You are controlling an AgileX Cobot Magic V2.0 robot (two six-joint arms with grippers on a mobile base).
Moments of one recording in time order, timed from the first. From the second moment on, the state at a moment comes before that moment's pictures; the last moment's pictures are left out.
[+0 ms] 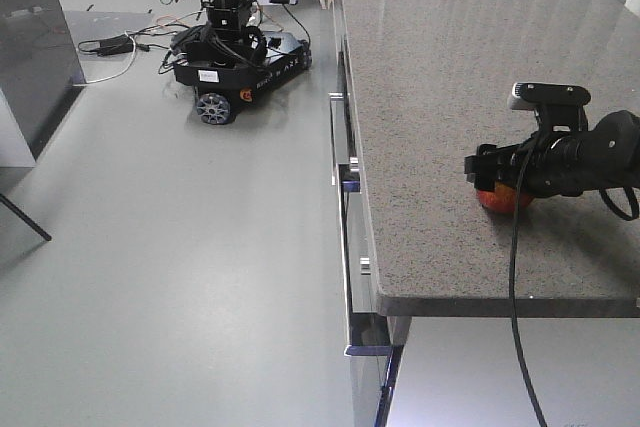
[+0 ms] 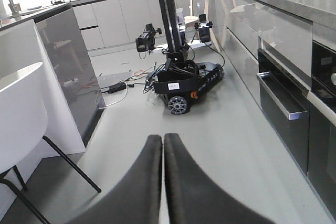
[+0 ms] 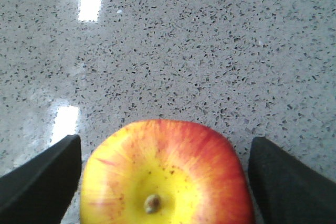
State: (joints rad) left arm 0.06 -0.01 0.02 -0.02 0.17 0.15; right arm 0.02 1.83 -1.18 0.29 0.26 -0.20
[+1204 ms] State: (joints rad) left arm 0.06 -0.01 0.02 -0.02 0.17 0.15; right arm 0.02 1.32 -1.18 0.32 0.27 -0.20
